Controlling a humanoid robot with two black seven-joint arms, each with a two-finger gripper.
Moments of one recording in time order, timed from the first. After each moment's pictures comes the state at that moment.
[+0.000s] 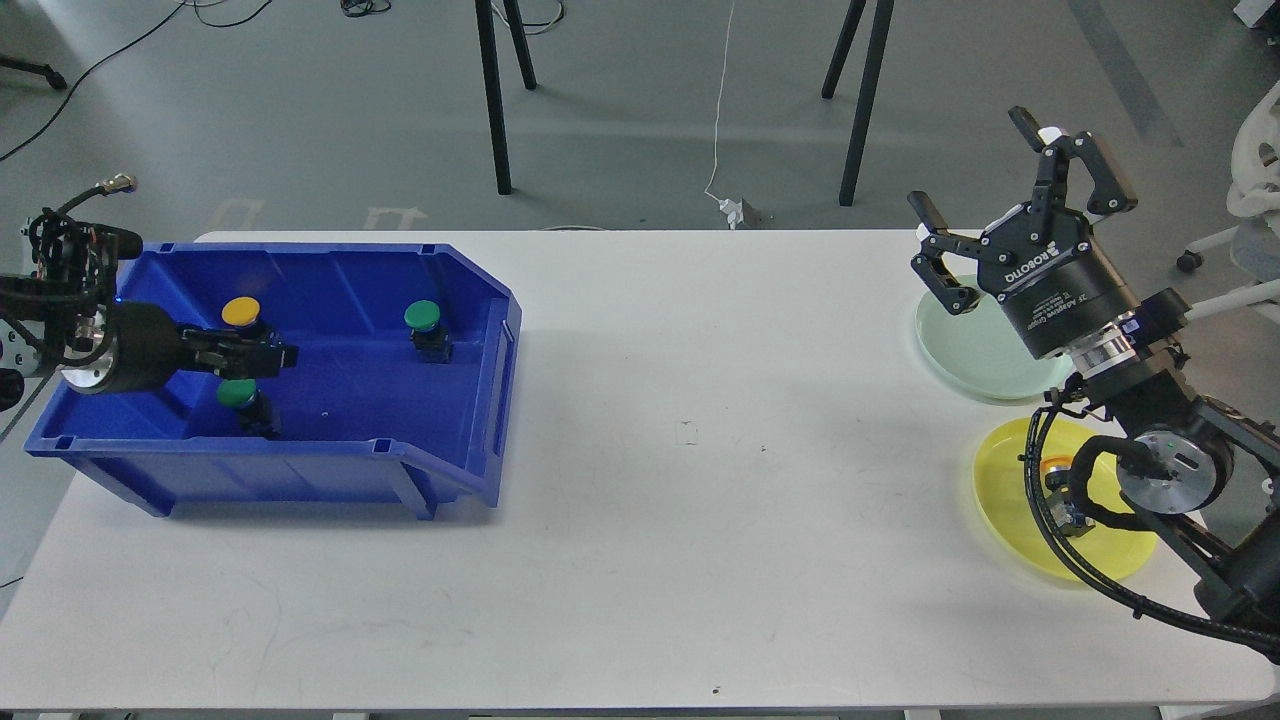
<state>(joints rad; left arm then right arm) -1.22 0.79 0.53 -0.82 1.16 -0.21 -0.49 0.45 -0.56 0.82 1.27 -0.17 0.36 0.49</state>
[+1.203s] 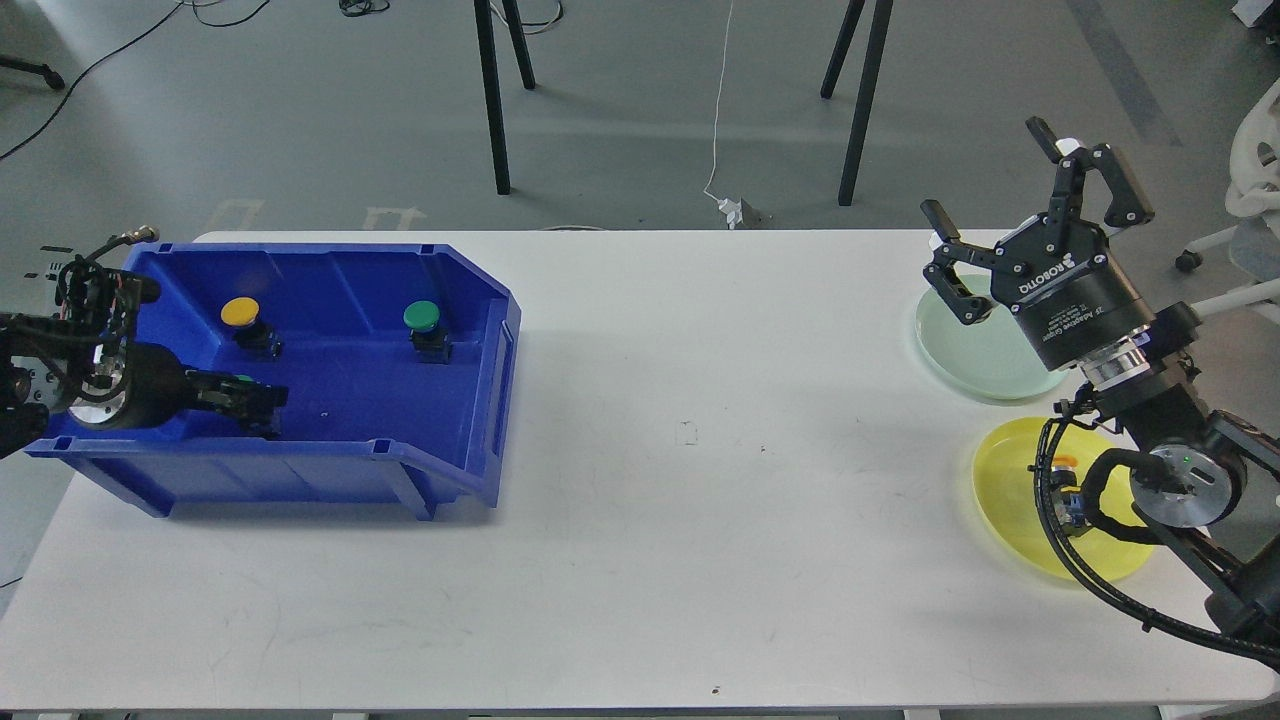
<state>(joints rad) -1.10 0.70 0.52 -0.67 1.16 -0.24 -0.49 0.41 -0.57 0.86 1.28 -0.16 0.40 0.49</state>
